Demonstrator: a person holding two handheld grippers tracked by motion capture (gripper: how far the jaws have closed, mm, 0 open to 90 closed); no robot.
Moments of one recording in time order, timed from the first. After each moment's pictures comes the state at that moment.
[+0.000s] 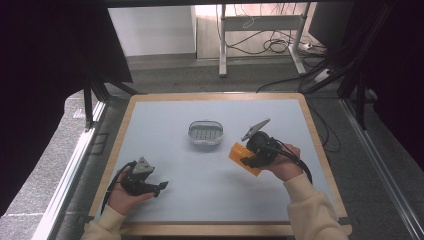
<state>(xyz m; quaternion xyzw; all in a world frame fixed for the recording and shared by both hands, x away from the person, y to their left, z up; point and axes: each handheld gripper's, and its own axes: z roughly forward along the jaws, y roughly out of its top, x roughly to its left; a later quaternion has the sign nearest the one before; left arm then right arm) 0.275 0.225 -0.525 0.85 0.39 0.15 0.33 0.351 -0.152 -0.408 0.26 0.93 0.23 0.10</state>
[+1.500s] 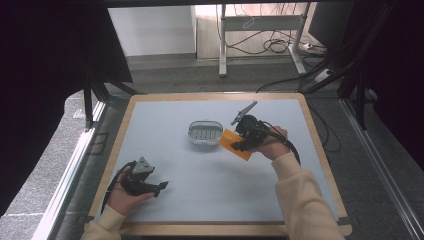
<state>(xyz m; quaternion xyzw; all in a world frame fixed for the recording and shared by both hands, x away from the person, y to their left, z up) 0.276 0.226 -0.524 0.85 0.39 0.15 0.33 0.398 -0.125 -0.399 0.23 0.94 0.24 0.09</state>
